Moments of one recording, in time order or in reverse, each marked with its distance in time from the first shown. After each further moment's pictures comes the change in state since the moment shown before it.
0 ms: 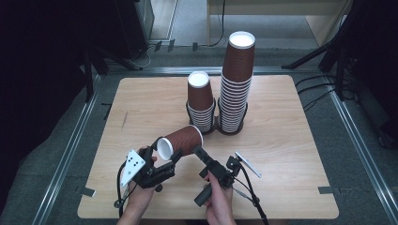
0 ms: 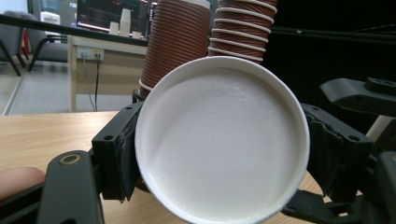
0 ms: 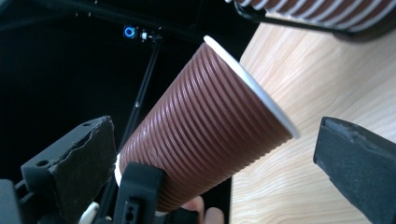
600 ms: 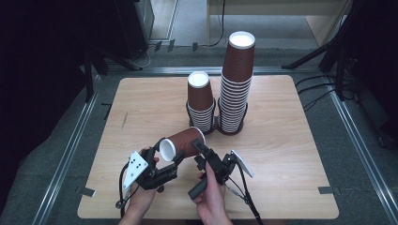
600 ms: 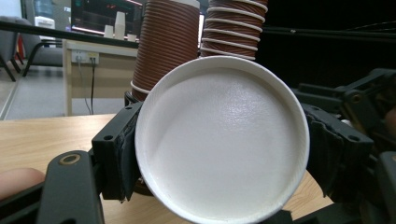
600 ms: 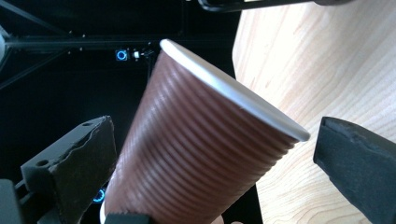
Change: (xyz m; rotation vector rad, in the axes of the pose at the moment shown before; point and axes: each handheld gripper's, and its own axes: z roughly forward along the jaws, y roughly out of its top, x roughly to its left) left arm -0.004 -0.003 0.001 -0.008 -0.017 0.019; right arm -0.010 -0.001 0.019 -0.012 -0.023 0.264
